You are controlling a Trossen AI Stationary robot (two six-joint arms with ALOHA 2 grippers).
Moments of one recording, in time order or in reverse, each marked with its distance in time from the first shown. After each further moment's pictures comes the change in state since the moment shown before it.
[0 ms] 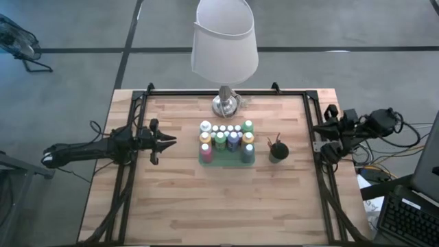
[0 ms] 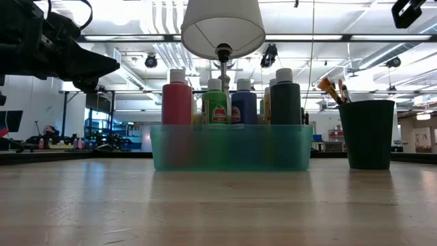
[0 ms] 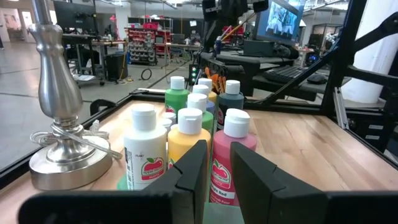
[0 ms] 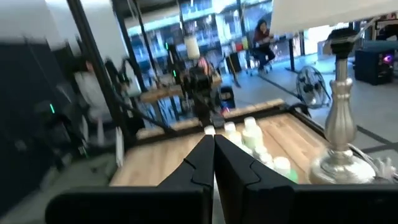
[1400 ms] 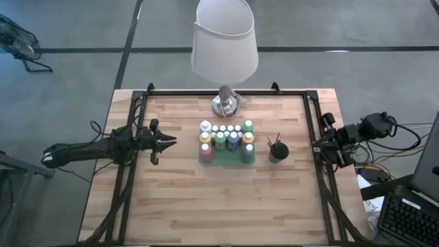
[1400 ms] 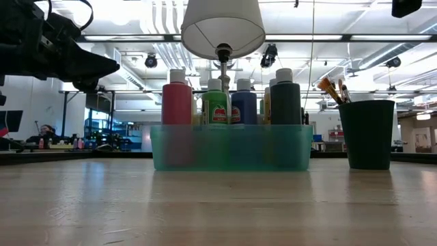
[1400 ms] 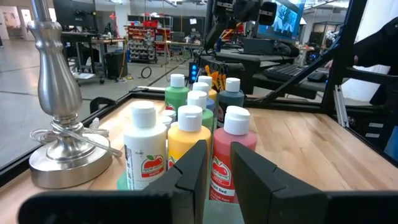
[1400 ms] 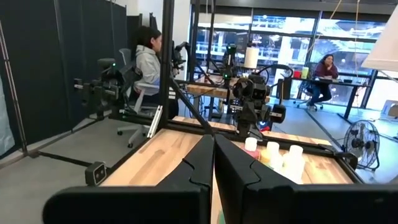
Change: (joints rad) left arm 0.000 0.000 0.000 -0.008 0.000 0.000; right arm 0.003 -0.064 -0.095 0.078 -0.281 -0.319
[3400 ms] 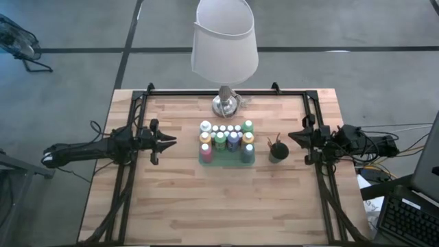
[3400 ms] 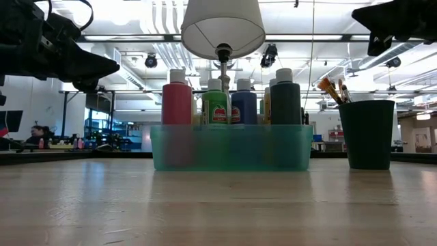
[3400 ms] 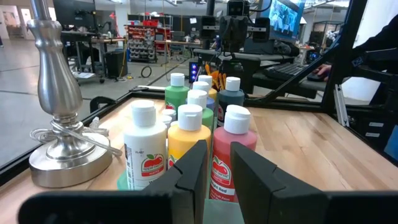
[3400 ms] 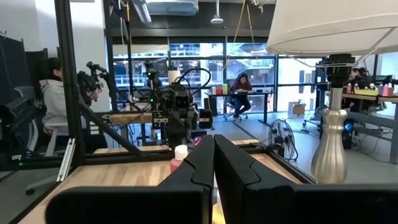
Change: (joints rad) left arm 0.000 0.000 -0.001 -0.002 0.000 0.000; right arm -0.373 0.000 -0.423 0.582 -0.005 0.073
